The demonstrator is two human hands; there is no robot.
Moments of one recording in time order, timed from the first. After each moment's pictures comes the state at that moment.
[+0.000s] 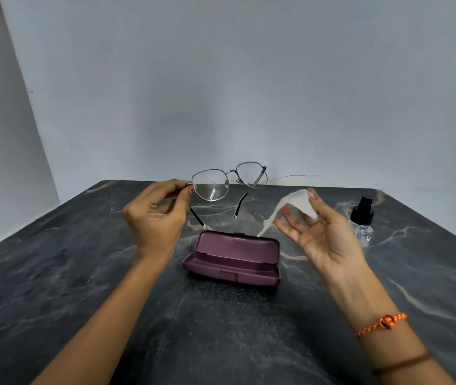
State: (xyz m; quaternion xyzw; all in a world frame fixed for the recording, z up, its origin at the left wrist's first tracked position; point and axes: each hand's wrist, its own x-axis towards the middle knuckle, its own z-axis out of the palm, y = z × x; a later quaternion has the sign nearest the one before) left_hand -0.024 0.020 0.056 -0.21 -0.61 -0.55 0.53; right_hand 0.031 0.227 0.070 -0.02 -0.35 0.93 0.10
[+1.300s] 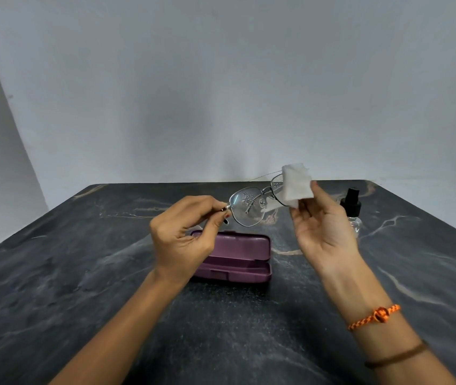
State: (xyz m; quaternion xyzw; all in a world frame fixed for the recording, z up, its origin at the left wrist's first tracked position) left_hand 0.010 0.053 0.055 -0.37 -0.63 -0.45 0.51; right_hand 0.041 0.222 0.081 -0.02 -0.26 0.95 0.20
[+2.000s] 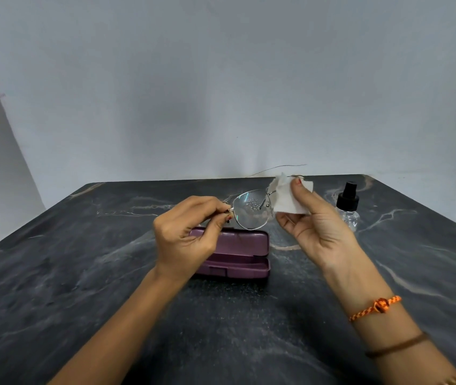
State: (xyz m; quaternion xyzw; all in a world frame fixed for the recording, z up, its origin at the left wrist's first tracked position) left_hand 0.011 0.054 0.053 -0.39 -0.65 -0.43 0.50; right_hand 0.041 0.228 0.076 -0.03 -0.37 0.92 0.12
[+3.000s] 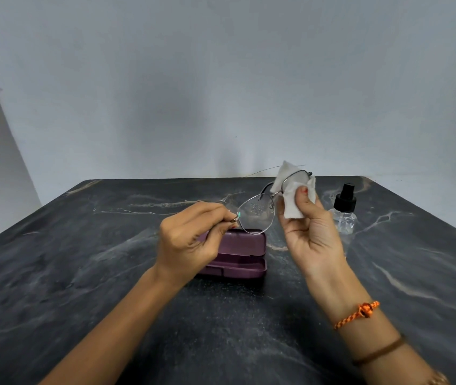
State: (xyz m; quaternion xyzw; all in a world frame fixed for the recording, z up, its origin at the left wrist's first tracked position) left_hand 0.008 0.055 0.047 -0.44 -0.66 -0.37 0.49; right_hand 0.041 0.215 0.073 0.00 -0.21 0.96 0.18
